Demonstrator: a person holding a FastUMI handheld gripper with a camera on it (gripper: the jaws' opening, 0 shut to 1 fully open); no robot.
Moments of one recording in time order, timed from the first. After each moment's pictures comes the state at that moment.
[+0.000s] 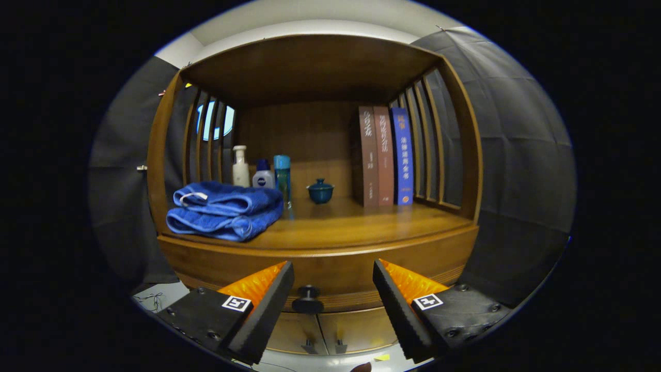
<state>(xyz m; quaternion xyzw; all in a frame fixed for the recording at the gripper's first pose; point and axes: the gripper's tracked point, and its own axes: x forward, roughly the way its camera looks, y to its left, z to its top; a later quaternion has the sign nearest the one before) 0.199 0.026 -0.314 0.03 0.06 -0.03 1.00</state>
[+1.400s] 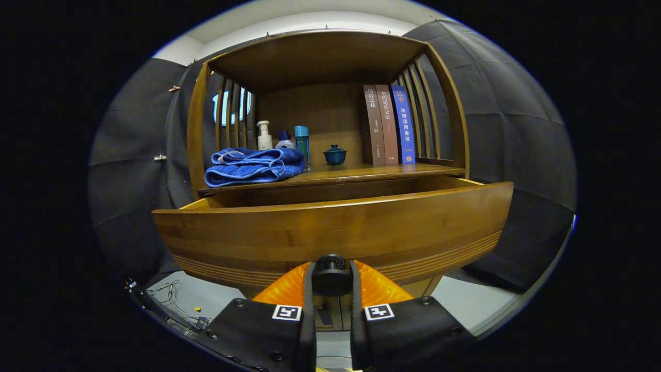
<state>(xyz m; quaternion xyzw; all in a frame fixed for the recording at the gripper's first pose) 0.087 0.043 -0.360 0.05 0.11 -0.01 0.99</state>
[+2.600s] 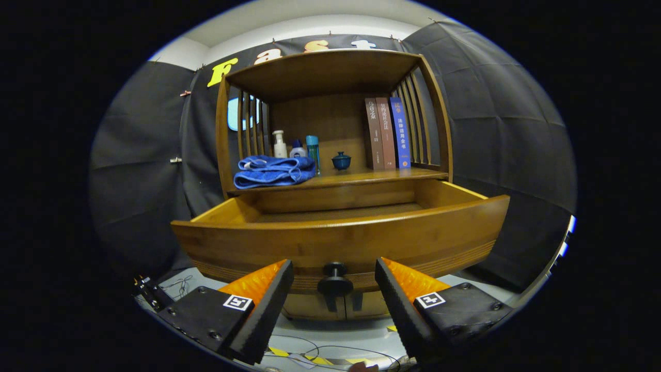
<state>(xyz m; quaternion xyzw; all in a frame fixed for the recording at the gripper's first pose) 0.018 0.035 -0.317 0.05 0.09 0.01 0.99</state>
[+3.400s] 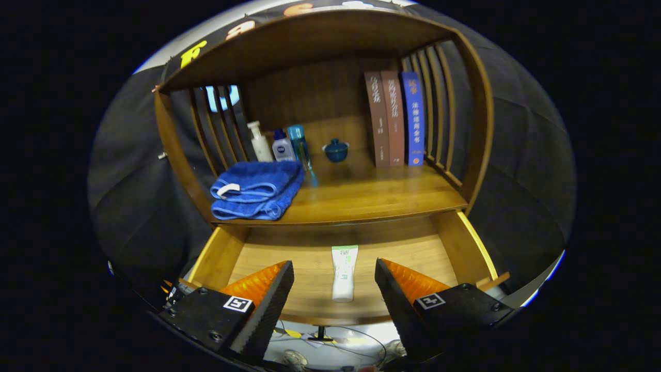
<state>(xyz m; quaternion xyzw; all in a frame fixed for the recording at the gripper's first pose) 0.150 0.006 -0.266 0.06 0.32 0.04 0.94</state>
